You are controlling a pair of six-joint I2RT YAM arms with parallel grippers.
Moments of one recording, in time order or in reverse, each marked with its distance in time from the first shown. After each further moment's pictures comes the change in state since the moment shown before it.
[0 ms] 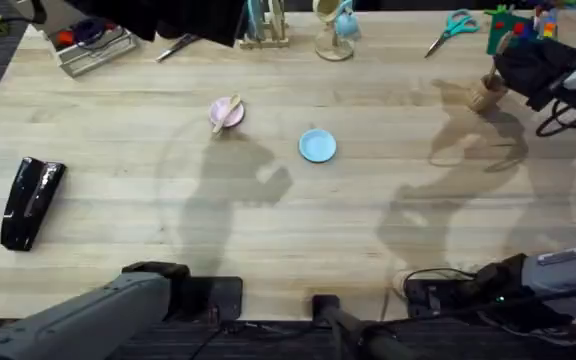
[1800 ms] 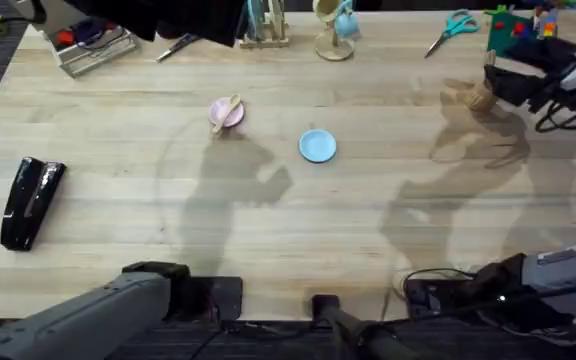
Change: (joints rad) left arm 0.000 0.000 0.000 0.000 0.000 0.000; right arm 0.000 0.035 0.020 -0.021 0.003 0.074
